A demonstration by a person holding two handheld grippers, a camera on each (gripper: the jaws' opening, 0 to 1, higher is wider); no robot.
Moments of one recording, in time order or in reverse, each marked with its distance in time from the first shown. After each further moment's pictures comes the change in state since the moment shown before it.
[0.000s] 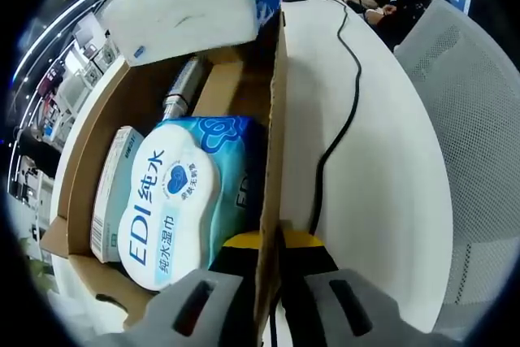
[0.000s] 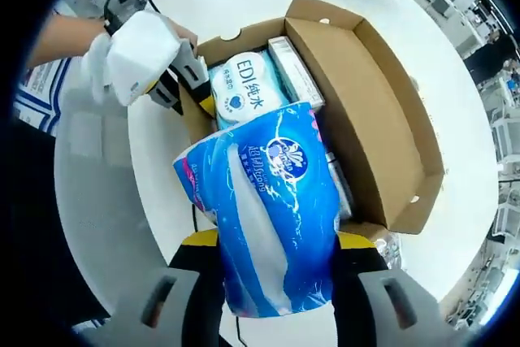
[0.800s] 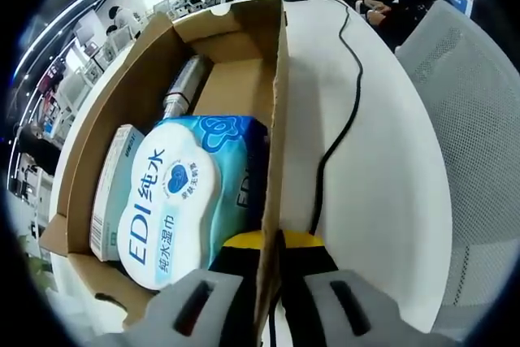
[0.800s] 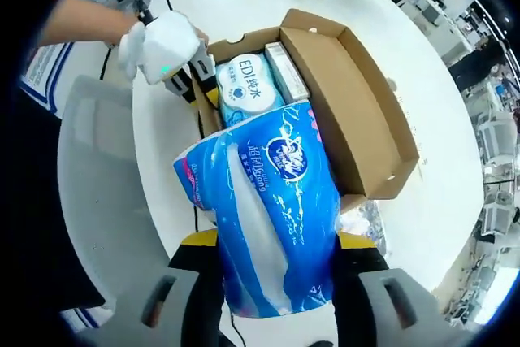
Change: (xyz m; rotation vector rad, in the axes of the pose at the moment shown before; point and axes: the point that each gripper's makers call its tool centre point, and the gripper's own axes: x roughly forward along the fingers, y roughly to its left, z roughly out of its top) left arm 0.001 0.001 0.000 -0.013 0.005 -0.002; right arm -0.037 0.001 -0.030 -0.034 -0.035 -0.077
